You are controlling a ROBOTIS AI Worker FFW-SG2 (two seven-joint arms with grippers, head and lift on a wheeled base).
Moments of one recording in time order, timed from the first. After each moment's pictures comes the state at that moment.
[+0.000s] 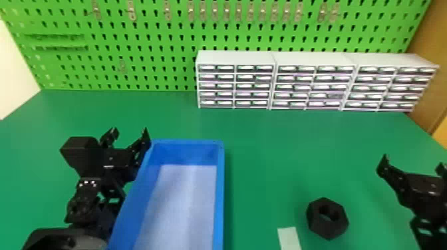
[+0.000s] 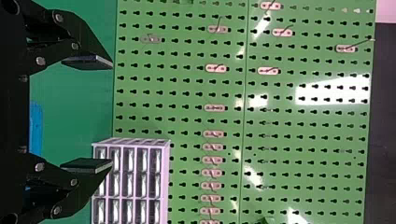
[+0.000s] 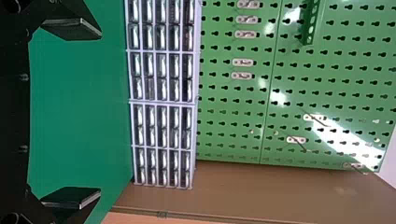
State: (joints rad) left arm 0.12 0.04 0.04 -1.82 0.08 0.03 -0.05; right arm 0.18 -0.02 -0.31 -1.87 -0.02 0.13 0.00
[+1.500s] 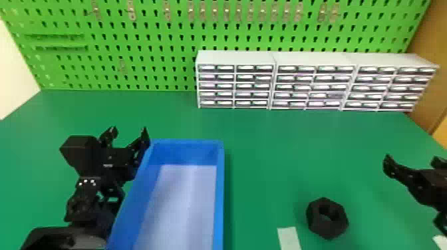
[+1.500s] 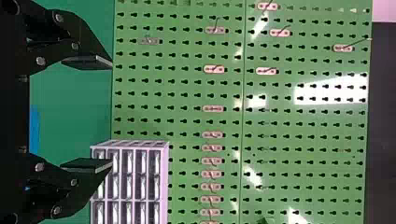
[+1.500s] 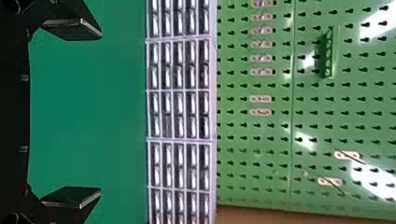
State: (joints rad) left arm 0.12 0.04 0.05 -1.82 0.07 0.03 -0.05; right arm 0.11 -0.03 -0.45 -1.95 -0.04 0.42 0.39
